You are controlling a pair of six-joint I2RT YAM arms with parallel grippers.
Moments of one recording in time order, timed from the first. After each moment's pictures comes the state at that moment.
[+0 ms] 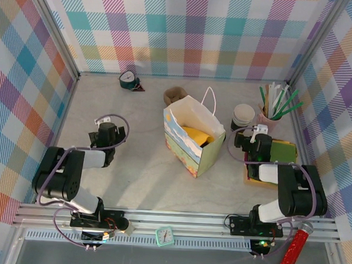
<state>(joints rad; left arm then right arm) -0.10 1.52 0.44 0.50 -0.37 -0.19 0.05 1.47 0.35 0.68 0.11 0.09</state>
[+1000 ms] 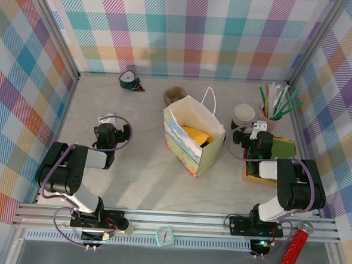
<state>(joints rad) -0.10 1.57 0.41 0.74 -0.22 -0.13 0.02 1.52 0.38 0.74 0.01 0.07</state>
